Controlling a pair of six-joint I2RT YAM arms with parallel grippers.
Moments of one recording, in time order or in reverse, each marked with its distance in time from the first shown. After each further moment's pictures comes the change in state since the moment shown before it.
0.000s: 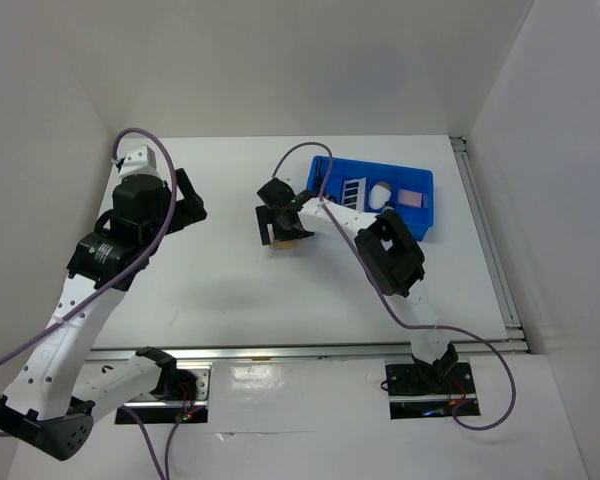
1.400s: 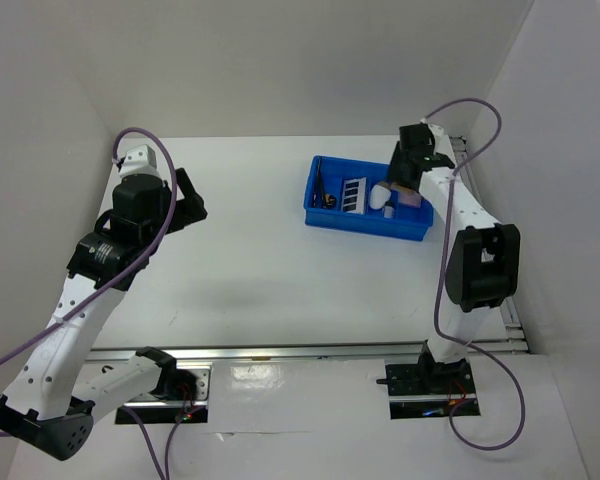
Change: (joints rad) left arm 0.000 0.000 0.000 0.004 0.004 0.003; right arm -0.583 -0.454 -0.225 0.065 0.156 -0.098
